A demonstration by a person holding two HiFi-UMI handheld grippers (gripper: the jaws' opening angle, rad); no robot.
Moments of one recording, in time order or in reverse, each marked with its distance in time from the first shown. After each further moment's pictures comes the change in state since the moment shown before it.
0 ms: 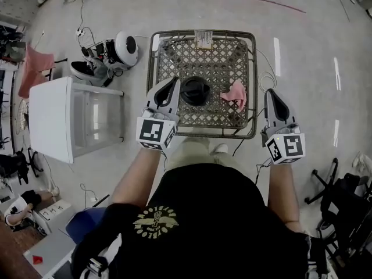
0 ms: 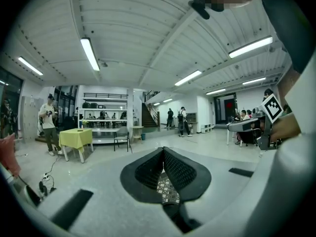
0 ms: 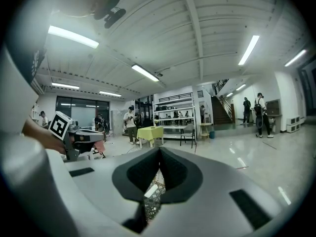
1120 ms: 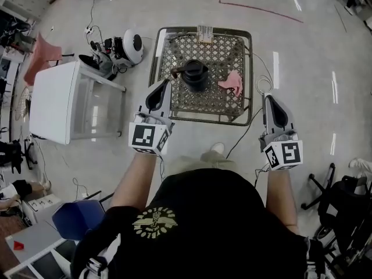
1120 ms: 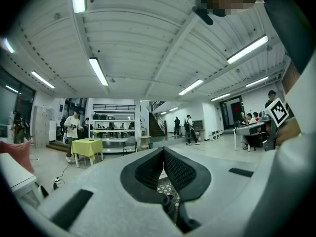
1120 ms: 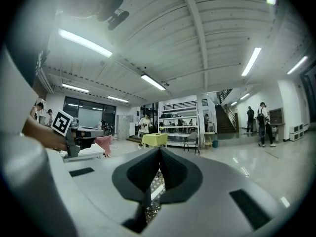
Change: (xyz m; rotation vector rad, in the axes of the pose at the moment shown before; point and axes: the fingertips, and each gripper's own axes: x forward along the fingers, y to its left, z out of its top) left arm -0.136 -0.059 0.030 0.016 -0.102 0.110; right arm -0.133 0.052 0.015 -0.058 -0.085 0.046
